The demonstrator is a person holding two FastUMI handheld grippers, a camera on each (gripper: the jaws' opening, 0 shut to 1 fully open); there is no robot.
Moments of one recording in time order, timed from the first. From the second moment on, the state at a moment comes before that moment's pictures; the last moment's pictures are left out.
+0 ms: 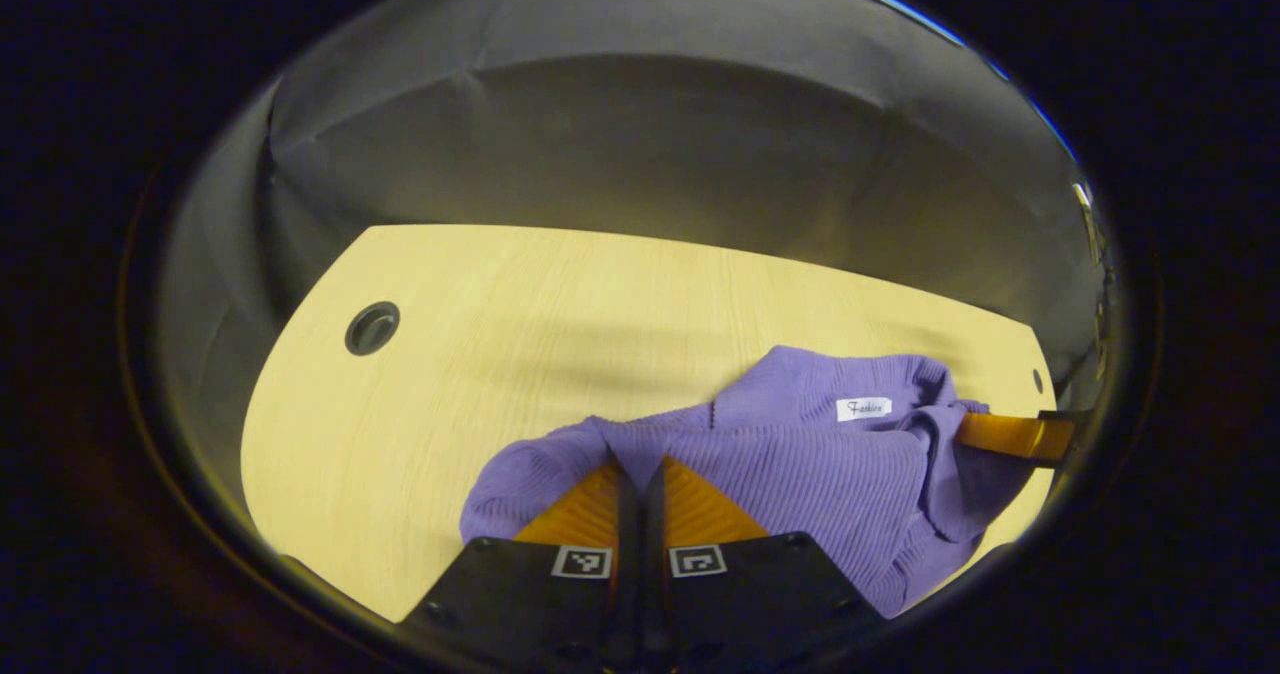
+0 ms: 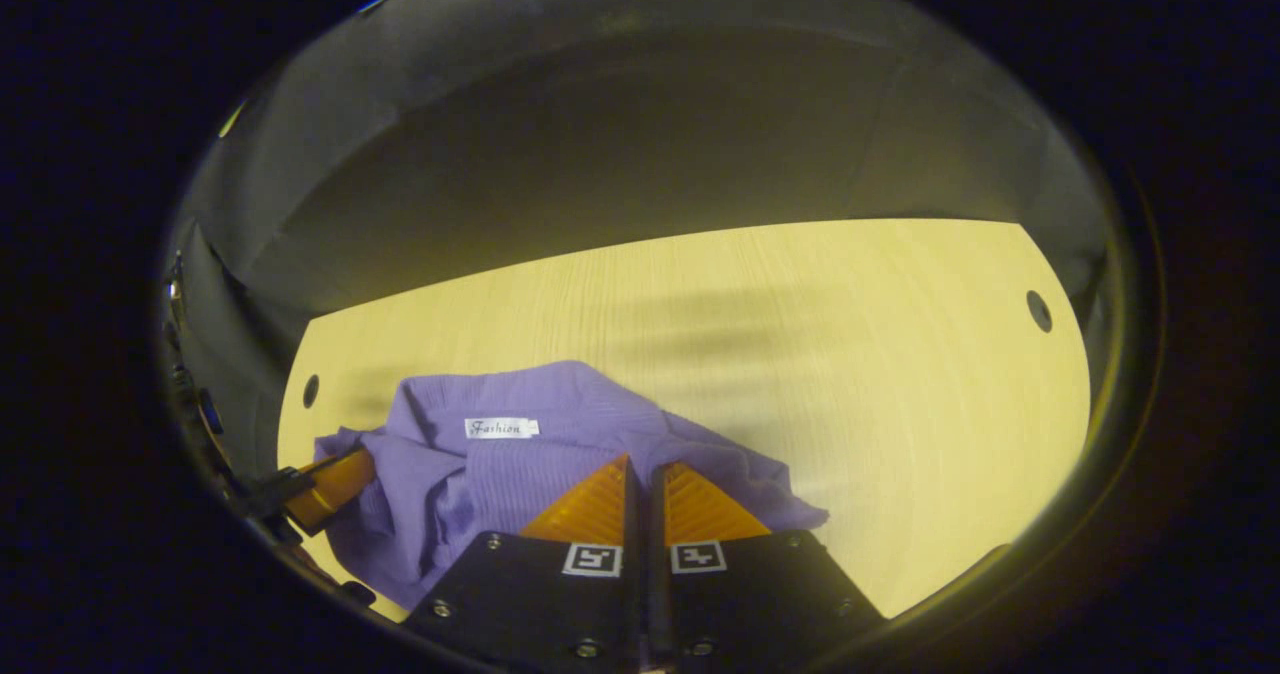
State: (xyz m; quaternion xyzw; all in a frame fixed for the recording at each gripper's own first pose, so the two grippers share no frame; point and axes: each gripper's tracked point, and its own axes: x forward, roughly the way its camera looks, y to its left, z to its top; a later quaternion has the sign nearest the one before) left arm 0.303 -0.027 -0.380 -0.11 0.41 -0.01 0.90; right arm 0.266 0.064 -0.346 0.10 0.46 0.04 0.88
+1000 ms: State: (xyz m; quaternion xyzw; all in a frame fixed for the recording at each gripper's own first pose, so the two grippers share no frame) left arm 0.205 -0.044 -0.161 -0.11 0.25 -0.06 0.96; right arm 0.166 0.061 -0.153 0.07 0.30 0.08 0.95
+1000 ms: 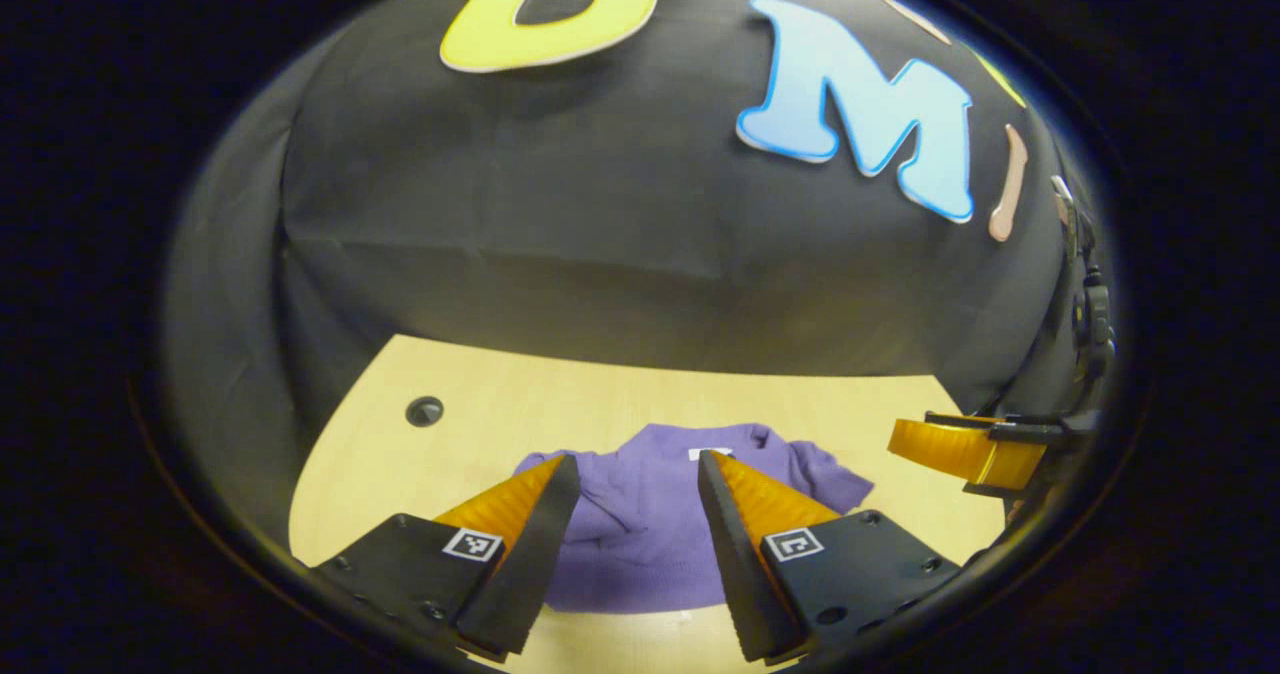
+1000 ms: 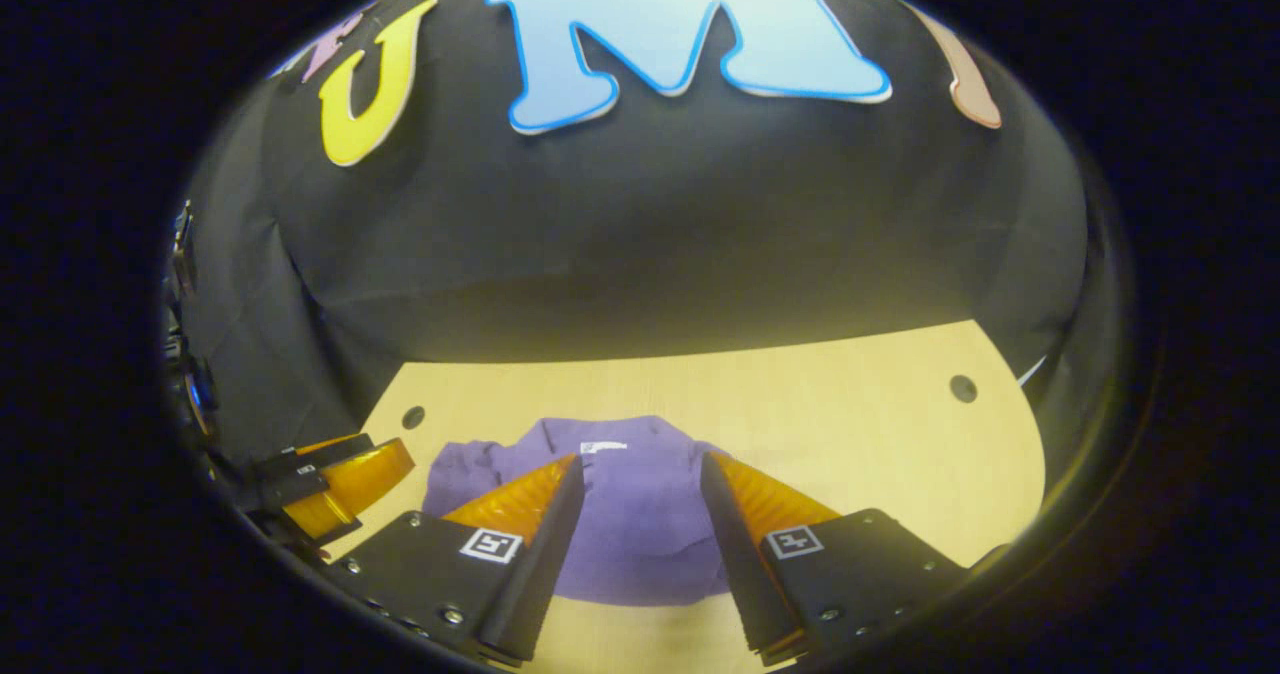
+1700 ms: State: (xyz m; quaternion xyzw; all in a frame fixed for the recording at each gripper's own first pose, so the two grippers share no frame) left arm 0.043 -0.045 -0.015 -0.10 0.12 -0.08 0.98; right arm 0.013 0.069 -0.017 0.05 0.13 0.09 0.99
